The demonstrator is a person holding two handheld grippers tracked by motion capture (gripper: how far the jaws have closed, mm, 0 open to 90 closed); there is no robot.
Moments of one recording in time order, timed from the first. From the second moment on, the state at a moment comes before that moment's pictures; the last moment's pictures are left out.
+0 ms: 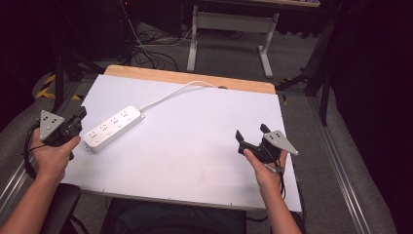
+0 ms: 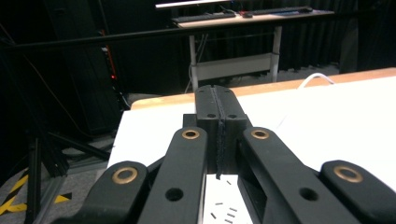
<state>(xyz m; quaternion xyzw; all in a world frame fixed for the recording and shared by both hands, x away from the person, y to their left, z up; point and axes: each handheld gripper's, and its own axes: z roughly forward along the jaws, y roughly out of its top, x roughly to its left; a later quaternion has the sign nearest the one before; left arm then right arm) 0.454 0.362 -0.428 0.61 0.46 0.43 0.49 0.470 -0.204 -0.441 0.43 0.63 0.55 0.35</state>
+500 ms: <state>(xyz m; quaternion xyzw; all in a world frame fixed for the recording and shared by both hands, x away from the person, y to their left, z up) 0.468 0.352 -0.427 0.65 0.44 0.40 0.47 0.470 -0.205 -0.441 0.43 0.62 0.55 0.35</state>
